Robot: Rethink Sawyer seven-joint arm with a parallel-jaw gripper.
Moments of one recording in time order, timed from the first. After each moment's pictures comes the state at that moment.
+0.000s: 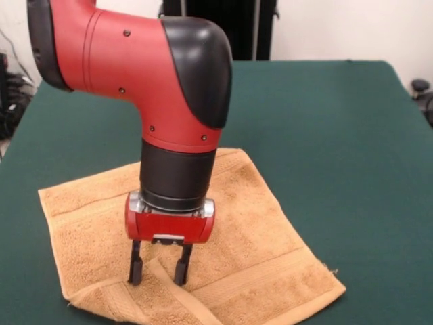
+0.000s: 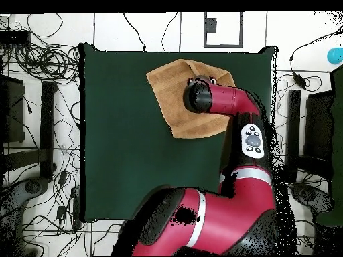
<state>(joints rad) -0.27 -0.16 0.03 0.97 -0.21 0.37 1.57</state>
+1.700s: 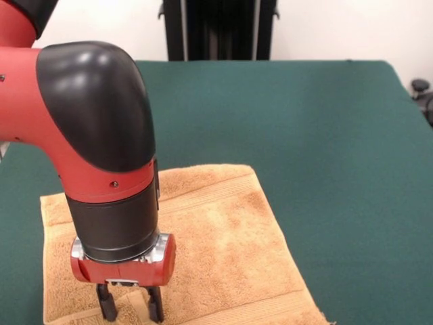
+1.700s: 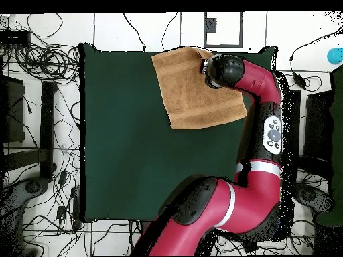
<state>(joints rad) -0.39 0.01 0.28 0.53 -0.20 0.85 1.57</state>
